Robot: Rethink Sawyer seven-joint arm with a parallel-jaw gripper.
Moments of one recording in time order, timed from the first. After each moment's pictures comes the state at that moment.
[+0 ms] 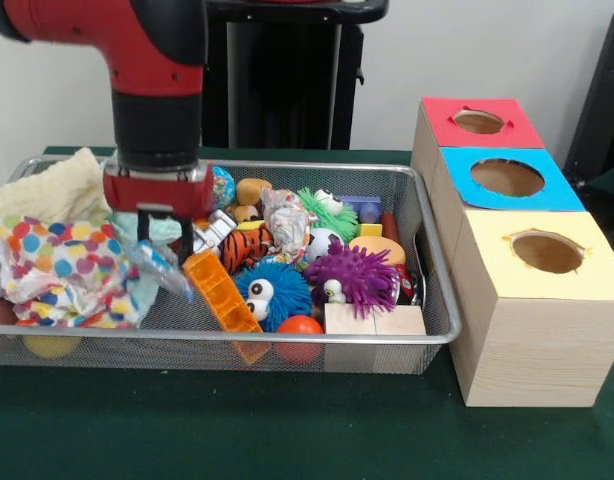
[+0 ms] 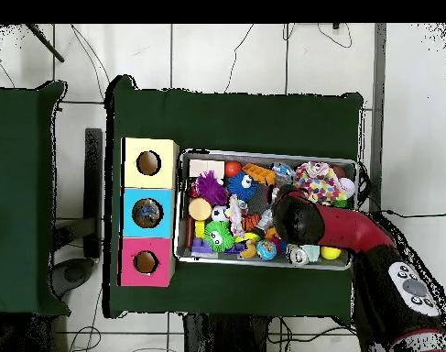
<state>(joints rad) -0.65 -0.54 0.22 1.66 -0.40 0.24 1.65</state>
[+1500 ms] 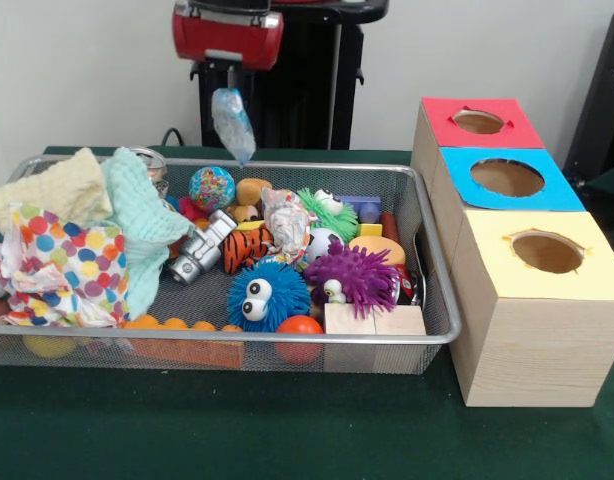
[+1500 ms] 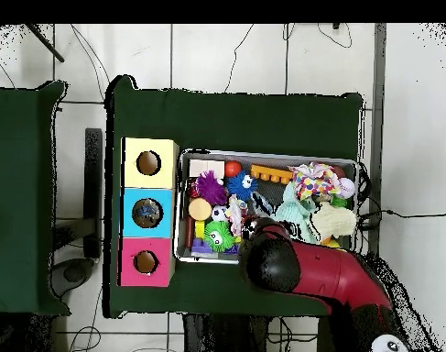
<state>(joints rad) -0.49 -0.92 0.10 1.96 -0.27 0.37 1.65</state>
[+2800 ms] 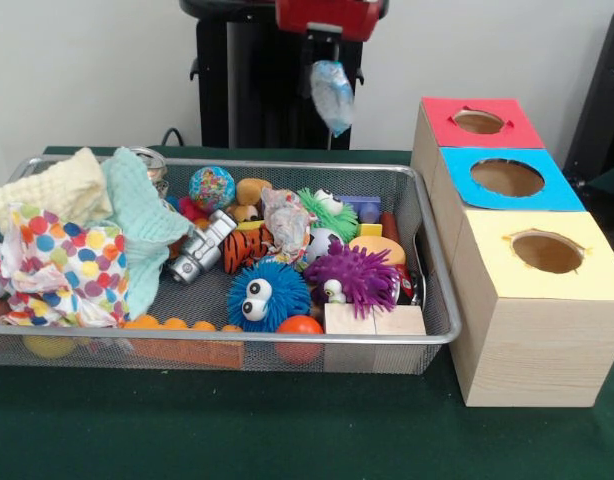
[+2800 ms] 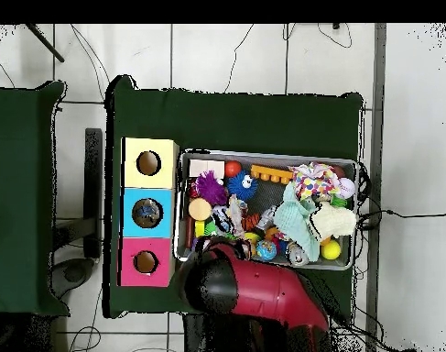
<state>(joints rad) -0.20 -0.96 -0.07 2.03 -0.11 0.40 1.66</state>
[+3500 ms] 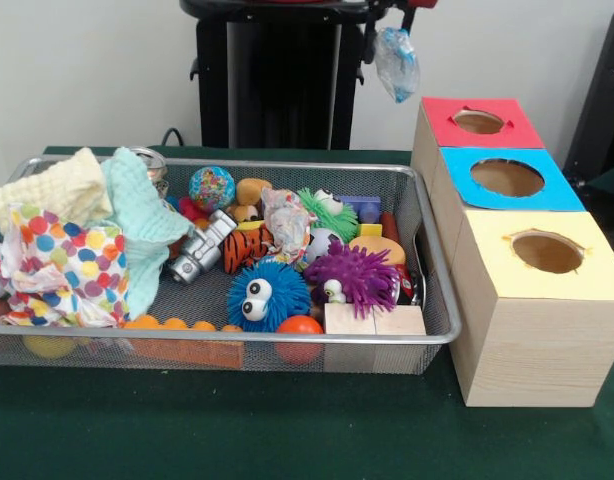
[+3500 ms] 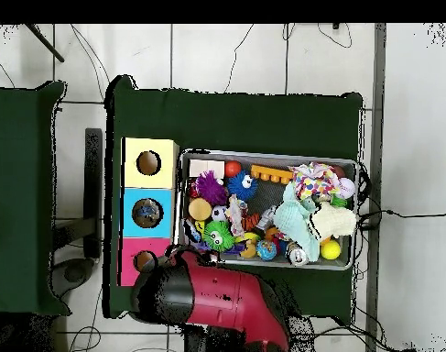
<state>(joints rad) 0.00 -0.99 -0.17 2.00 0.00 0.54 1.73</state>
